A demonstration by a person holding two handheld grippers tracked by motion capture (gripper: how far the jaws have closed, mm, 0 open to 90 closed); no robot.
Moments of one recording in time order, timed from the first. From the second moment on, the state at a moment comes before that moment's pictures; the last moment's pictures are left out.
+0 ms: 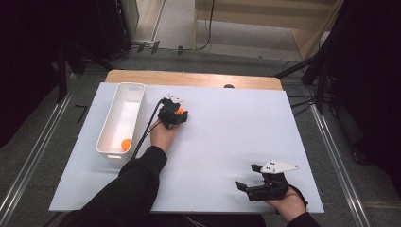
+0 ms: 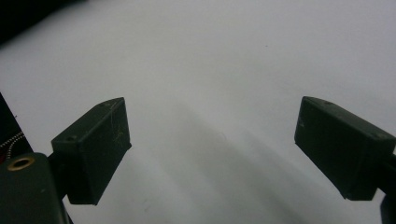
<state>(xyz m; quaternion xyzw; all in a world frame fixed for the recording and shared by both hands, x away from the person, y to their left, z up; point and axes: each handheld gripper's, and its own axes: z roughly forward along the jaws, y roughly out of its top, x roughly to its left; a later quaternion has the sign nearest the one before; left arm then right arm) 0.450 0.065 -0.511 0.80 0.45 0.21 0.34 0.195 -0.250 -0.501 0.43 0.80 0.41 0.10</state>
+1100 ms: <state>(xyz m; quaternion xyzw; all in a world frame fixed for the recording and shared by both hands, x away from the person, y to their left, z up) 0.437 0.074 -0.483 0.80 0.44 0.17 0.38 0.194 -0.250 -0.501 0.43 0.80 0.41 0.10</state>
